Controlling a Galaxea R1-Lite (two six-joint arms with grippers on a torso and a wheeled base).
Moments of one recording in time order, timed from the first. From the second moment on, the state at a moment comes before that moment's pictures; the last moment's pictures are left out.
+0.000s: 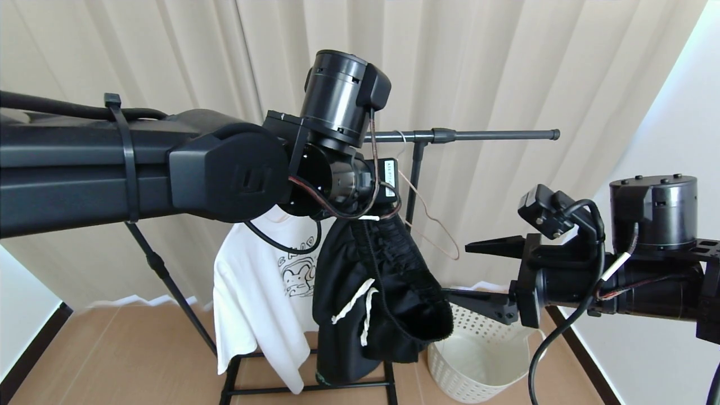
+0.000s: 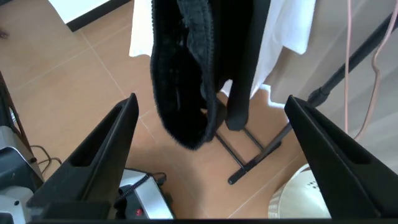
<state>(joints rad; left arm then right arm) -0.77 1.98 -1.72 0.21 0.36 -0.36 0.42 1.59 -0.72 -0.39 0.49 -0.19</state>
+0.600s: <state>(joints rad) -0.82 1.96 -1.72 0.21 0.36 -0.36 0.41 1.76 -0.72 -0.48 0.34 -0.20</state>
